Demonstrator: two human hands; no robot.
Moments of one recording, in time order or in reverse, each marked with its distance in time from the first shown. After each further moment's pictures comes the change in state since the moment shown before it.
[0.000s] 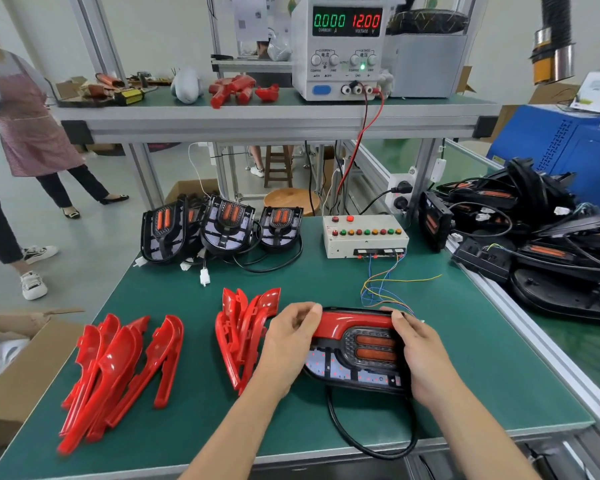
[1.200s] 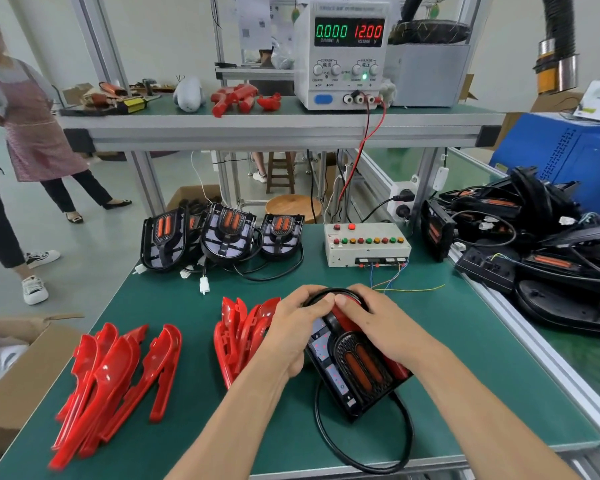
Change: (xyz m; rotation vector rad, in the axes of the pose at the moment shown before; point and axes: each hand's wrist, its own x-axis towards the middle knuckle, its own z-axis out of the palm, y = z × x) left_hand 0.021 0.044 0.011 -0.381 -0.140 -0.119; right_hand 0.019 -0.052 0.048 -0.878 -0.368 -0.355
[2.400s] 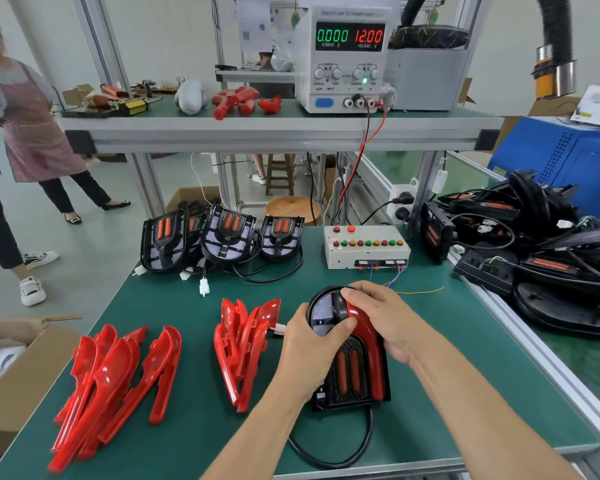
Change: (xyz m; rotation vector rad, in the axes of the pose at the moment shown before) left_hand -0.012 -0.036 0.004 0.374 0.137 0.263; right_hand 0.010 -0.005 0.002 0.584 0.033 0.204
